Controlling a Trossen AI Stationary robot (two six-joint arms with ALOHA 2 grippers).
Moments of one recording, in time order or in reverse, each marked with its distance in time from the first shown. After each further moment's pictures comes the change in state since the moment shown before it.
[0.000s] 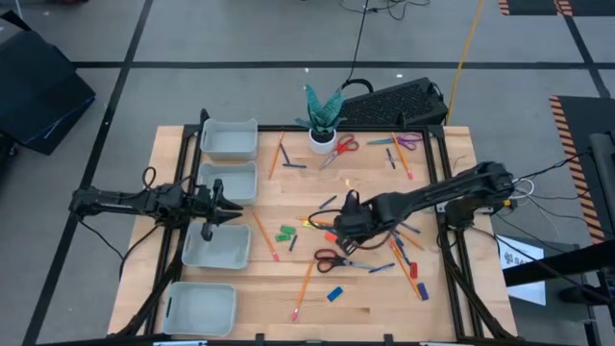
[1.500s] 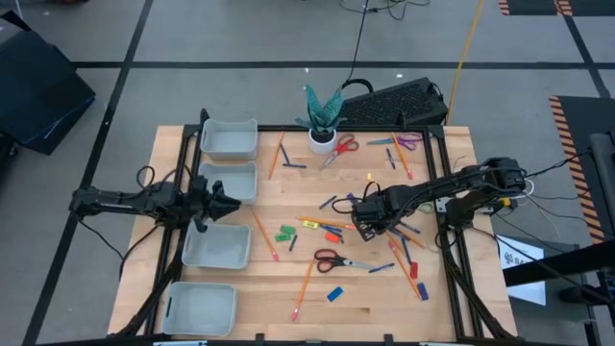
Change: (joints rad) left arm 0.000 0.000 0.000 0.183 -0.036 -0.395; right arm -0.134 -0.119 -0.362 0.127 -0.076 0.052
